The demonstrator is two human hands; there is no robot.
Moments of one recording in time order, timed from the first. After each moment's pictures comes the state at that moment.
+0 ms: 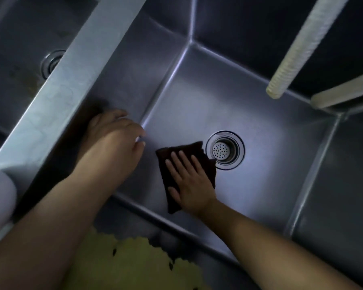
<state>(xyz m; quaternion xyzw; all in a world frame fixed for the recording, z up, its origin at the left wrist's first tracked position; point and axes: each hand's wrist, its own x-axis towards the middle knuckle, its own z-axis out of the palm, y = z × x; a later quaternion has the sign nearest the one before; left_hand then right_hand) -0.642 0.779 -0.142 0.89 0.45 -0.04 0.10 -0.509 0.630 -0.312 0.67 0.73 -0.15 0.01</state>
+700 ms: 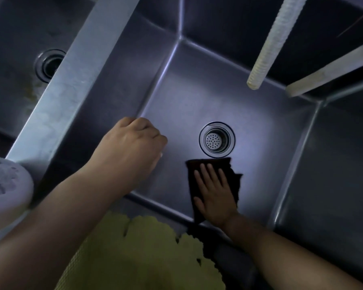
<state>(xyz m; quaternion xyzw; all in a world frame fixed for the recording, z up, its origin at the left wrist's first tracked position) -0.631 0.758 -0.109 0.97 0.23 -0.09 0.07 -0.486 0.543 -0.298 0.73 0.66 -0.18 0.06</state>
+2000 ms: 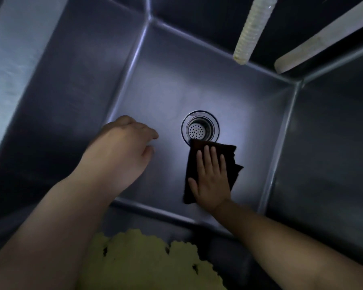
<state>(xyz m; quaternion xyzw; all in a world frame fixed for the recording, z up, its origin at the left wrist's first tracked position) -0.614 0.753 -0.153 0.91 0.33 -0.05 0.25 -0.478 0.547 -0.310 0.82 0.55 -0.15 0.05</state>
